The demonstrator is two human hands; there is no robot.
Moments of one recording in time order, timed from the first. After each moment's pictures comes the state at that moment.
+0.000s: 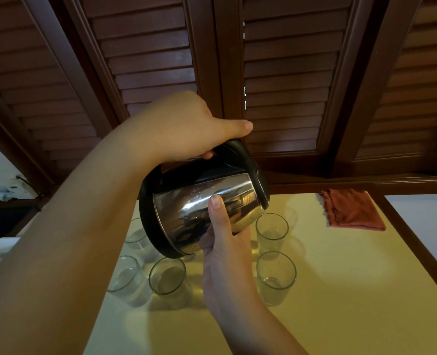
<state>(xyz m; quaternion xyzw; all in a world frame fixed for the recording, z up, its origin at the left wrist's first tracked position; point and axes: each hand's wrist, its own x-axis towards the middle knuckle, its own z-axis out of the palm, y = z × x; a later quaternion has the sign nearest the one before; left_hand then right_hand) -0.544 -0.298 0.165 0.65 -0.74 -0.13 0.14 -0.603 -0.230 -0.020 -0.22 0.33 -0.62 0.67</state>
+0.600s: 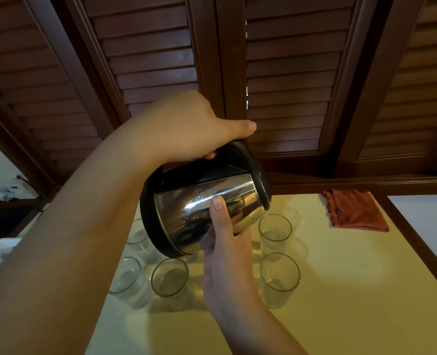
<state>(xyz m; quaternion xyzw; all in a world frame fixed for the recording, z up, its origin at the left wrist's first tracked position) -0.542 -0.301 0.164 0.65 -0.74 -0.11 0.13 -0.595 -0.233 -0.024 -0.22 0.33 -0.63 0.67</state>
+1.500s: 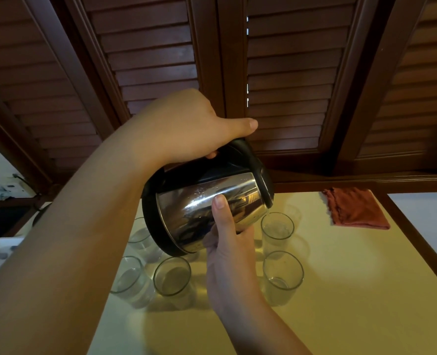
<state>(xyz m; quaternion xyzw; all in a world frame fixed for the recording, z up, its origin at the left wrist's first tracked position) -0.535 -0.299 0.161 0.64 -0.74 -0.12 0.15 -0.593 -0.234 -0.025 -0.23 0.34 -0.63 0.66</state>
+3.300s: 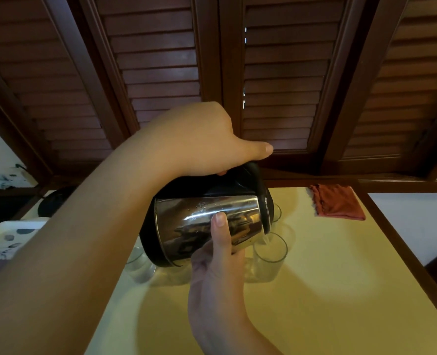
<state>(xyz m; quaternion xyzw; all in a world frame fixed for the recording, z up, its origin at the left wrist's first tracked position) -0.545 -0.242 0.167 0.59 -0.80 -0.09 0.08 -0.590 -0.151 -0.032 -0.24 0.37 -0.64 0.63</state>
